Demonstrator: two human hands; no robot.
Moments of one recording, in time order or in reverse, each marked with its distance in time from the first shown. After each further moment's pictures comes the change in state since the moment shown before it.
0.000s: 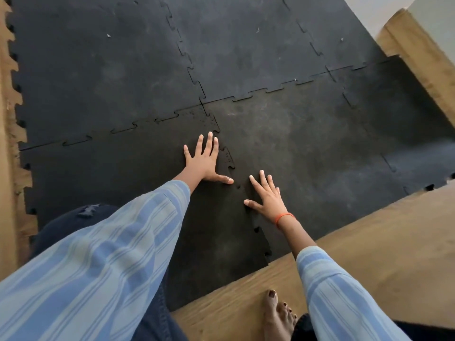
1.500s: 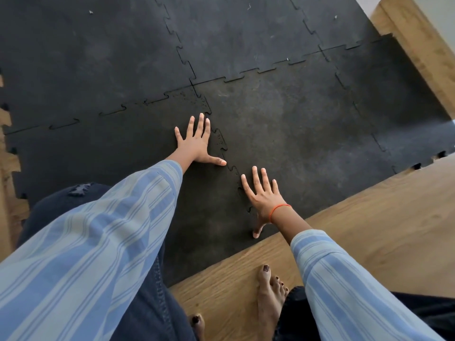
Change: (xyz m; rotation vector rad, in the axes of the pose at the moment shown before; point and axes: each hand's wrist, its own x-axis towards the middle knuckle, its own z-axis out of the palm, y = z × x) left_hand -0.003 0.002 0.001 -0.014 0.010 0.001; right_hand -0.041 0.004 0.011 -0.596 -0.228 -0.073
